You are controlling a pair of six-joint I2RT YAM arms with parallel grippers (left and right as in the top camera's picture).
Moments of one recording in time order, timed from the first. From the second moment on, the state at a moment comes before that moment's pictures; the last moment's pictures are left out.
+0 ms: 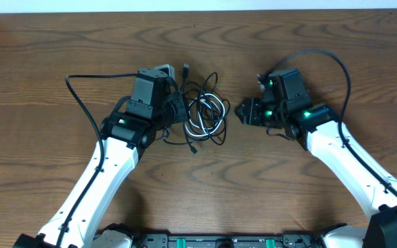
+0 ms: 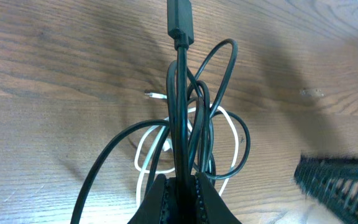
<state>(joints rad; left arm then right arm) -0.34 1.34 1.03 -0.53 0.19 -0.53 0.39 1.51 1.03 -0.42 -0.33 0.49</state>
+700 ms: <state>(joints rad) -0.34 1.34 1.03 -0.53 0.36 -0.46 0.44 1.66 1.03 -0.29 -0.39 0.00</state>
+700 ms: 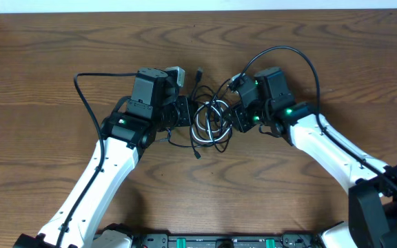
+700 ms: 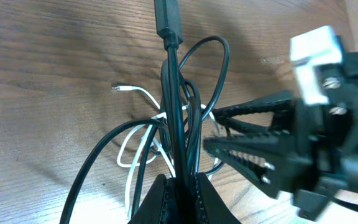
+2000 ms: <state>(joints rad) -0.27 1.34 1.03 -0.96 -0.48 -1.02 -0.08 1.31 1.07 -0.48 0.38 0.34</state>
